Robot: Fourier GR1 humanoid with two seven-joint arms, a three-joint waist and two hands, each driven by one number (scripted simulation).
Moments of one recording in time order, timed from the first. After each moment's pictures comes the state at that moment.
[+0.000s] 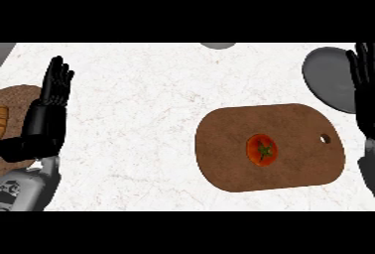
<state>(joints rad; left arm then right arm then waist) -0.23 0.39 -0.14 -1.58 0.15 0.34 -0.12 -0.30 -0.50 0.02 -1.54 -0.37 -0.23 -0.15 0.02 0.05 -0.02</state>
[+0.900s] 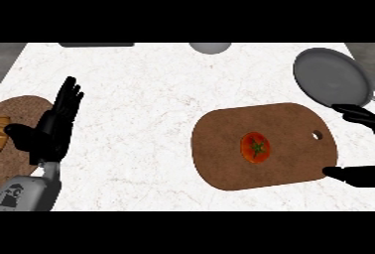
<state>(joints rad) -0.18 0.38 -0.12 -1.48 0.23 0.26 0.01 -0.10 -0.73 0.09 -1.44 -0.11 0.13 -0.81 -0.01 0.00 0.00</state>
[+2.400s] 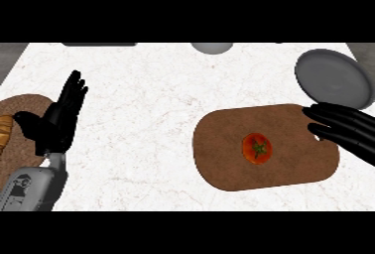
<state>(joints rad) -0.24 0.32 -0.05 -1.44 0.16 0.20 0.05 -0.15 -0.88 0.07 -2.16 0.05 0.39 -0.03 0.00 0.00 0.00</state>
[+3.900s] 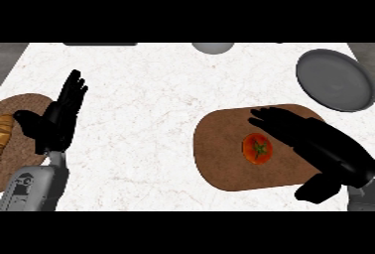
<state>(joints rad) -0.25 0.25 0.04 -1.43 0.07 0.12 0.05 -0.22 -0.52 0.25 -1.88 0.61 0.54 -0.04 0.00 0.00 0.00</state>
